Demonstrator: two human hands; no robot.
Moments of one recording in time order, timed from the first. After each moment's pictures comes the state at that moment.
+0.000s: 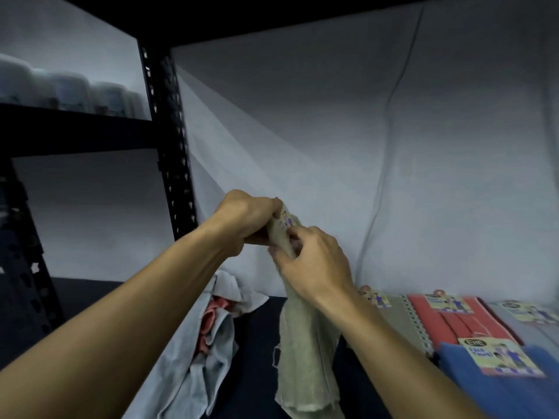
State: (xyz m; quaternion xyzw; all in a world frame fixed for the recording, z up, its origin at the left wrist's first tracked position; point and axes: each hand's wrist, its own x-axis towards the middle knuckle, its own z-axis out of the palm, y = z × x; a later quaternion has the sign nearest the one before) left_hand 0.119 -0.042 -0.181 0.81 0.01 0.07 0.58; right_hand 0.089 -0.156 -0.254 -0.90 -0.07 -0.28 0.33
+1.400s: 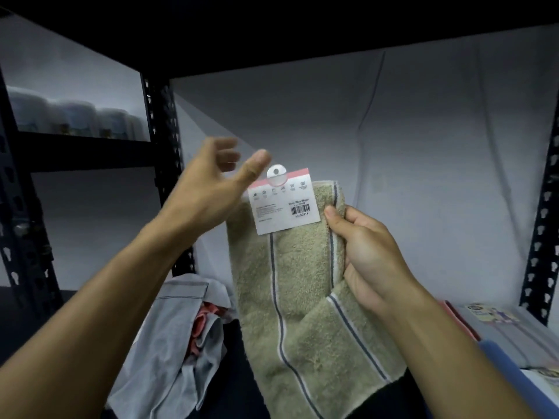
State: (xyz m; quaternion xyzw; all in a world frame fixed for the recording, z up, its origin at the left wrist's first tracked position) left_hand 0.031 -0.028 -0.135 0.82 -0.19 0.29 0.45; right_hand 0.007 -0.216 -0.204 -0.55 -0.13 -0.12 0.82
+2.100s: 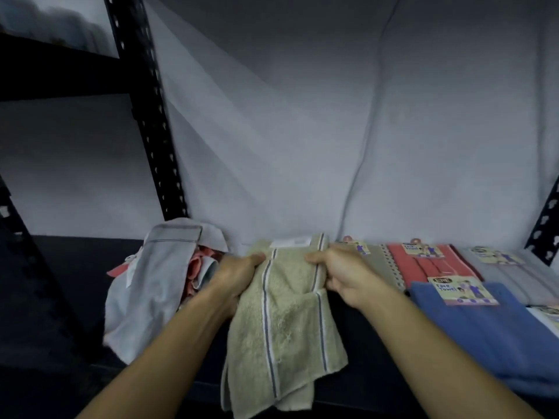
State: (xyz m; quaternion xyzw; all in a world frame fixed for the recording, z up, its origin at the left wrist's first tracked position) left_hand 0.096 -0.040 -0.347 0.73 0.11 -0.04 0.67; right_hand 0.080 -0.212 -0.338 -0.66 0.13 0.04 0.74
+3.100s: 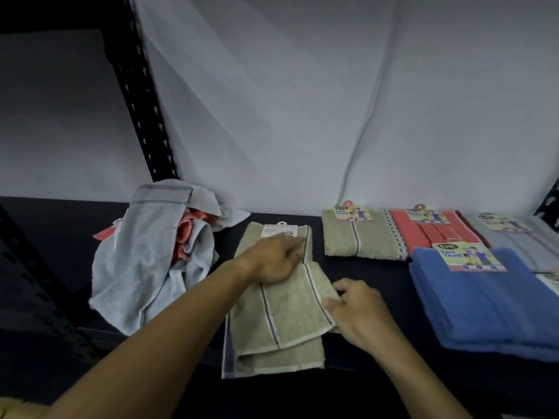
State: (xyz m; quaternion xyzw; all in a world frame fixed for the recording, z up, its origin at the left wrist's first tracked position) left_hand 0.146 -0.067 -0.416 0.95 -0.26 -0.08 0.17; right_hand 0.019 -0.229 -0.424 -0.92 0.13 0.03 0.36
